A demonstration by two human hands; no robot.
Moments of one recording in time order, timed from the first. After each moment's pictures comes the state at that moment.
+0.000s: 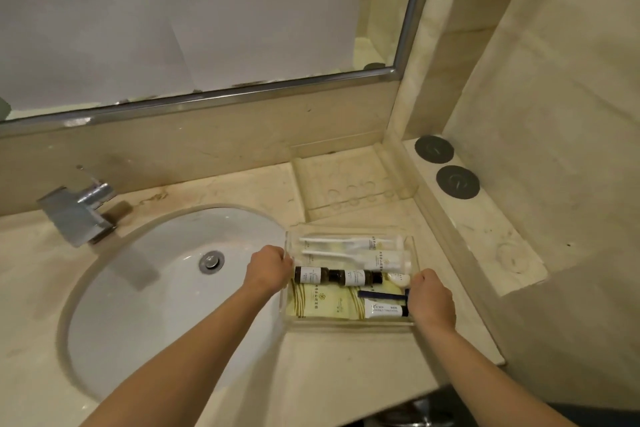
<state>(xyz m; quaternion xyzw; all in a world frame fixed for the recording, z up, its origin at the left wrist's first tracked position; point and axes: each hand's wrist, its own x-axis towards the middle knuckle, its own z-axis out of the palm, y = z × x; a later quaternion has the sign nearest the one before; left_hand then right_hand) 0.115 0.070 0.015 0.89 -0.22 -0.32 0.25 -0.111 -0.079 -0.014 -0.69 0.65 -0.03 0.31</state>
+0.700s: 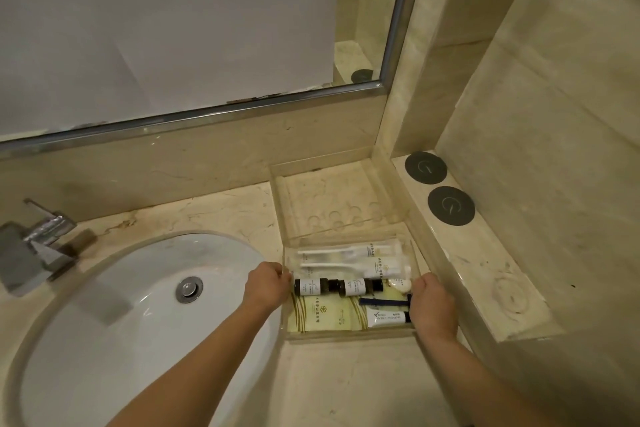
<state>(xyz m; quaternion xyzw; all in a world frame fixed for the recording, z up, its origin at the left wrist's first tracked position) 0.124 0.012 -0.007 0.88 -0.18 -0.34 0.27 -0.096 -0.141 -0.020 -0.71 0.64 -0.07 0.29</state>
